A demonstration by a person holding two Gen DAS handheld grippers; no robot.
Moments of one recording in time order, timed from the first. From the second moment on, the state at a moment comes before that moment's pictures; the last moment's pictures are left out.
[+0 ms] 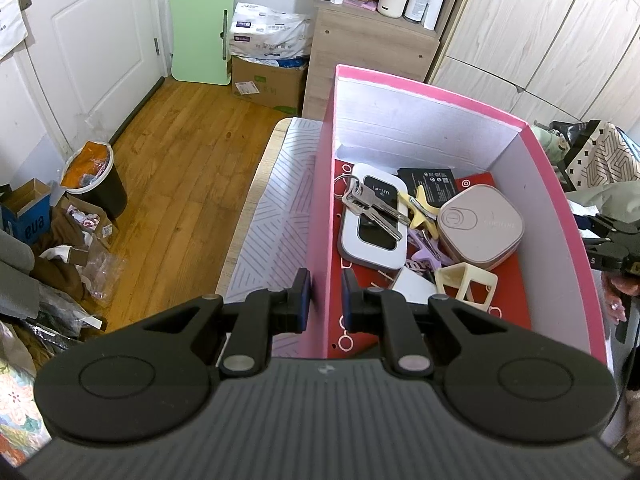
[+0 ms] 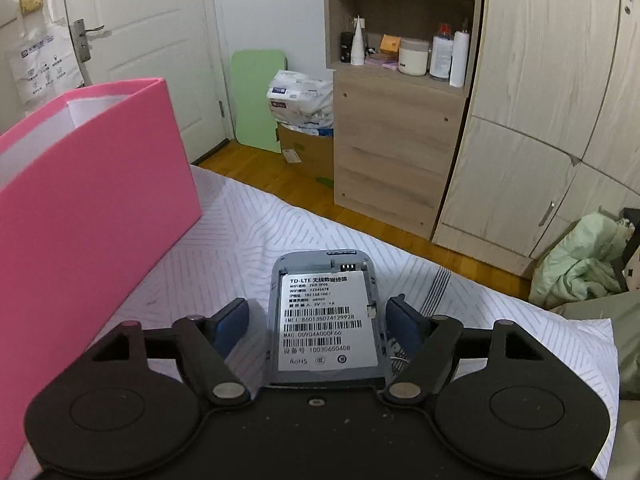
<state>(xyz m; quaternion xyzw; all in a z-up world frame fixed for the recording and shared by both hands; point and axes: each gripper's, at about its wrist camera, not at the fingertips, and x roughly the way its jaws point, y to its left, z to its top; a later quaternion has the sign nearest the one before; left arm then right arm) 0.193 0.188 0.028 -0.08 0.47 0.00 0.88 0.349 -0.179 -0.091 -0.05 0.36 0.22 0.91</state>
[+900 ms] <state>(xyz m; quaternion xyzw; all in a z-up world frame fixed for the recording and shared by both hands) 0.188 0.184 0.027 -0.08 0.45 0.01 0.89 0.232 -0.088 0.058 -0.15 0.28 0.52 0.79</state>
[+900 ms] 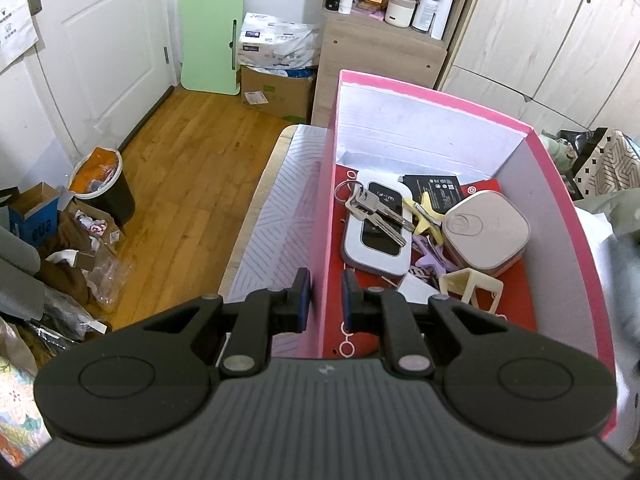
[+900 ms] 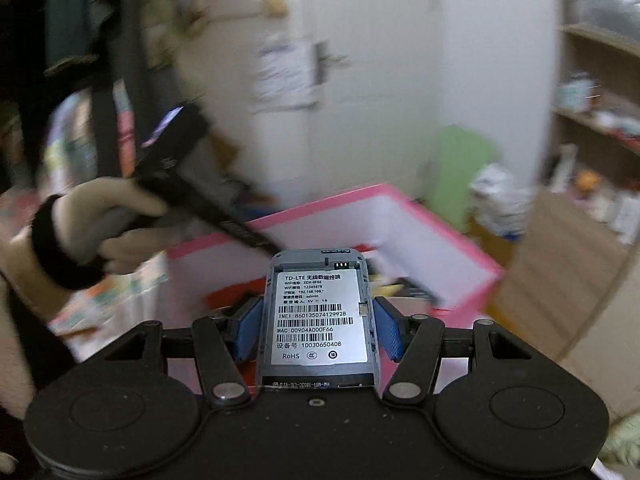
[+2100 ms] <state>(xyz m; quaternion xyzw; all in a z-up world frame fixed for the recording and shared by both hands) 0.194 0.189 0.027 -0.08 0.46 -0.01 0.88 0.263 -0.160 0.045 0.00 0.37 0.40 0.84</state>
